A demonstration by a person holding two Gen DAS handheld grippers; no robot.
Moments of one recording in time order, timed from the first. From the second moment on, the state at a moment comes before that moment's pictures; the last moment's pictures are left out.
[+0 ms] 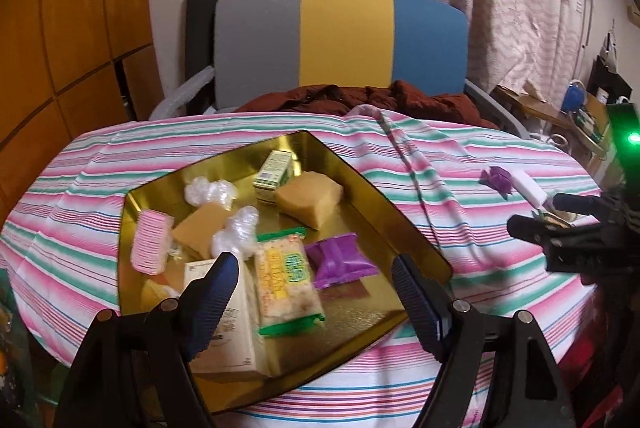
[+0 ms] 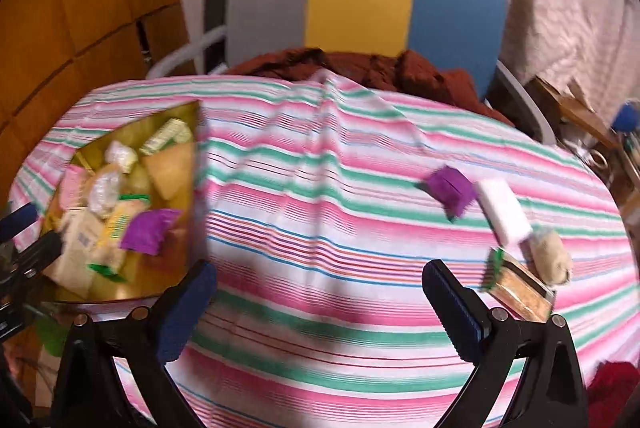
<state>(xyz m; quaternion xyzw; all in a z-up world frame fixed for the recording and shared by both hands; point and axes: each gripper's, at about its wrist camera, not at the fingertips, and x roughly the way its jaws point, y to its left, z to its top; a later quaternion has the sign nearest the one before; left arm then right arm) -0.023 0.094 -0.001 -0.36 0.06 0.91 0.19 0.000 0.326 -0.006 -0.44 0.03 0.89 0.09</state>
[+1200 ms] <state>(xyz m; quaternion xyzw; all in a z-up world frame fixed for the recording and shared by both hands) -0.007 0.246 -0.016 -0.41 0.12 0.83 0.36 0.102 0.610 -0.034 -0.33 0.43 0.77 0.32</state>
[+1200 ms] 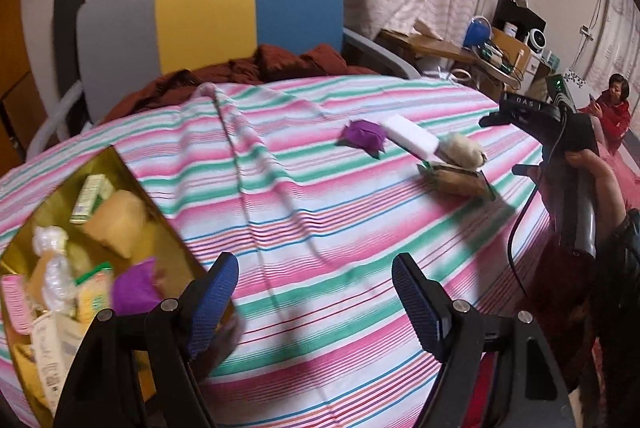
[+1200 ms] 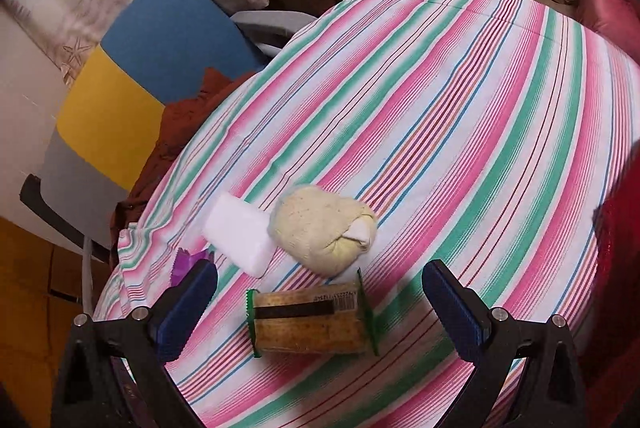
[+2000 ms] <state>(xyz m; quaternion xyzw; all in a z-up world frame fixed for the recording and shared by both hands) -0.097 0.391 -0.052 -0.53 0.03 0.76 0.37 0.096 0.606 -0.031 -0.31 0.47 0.79 0.25</state>
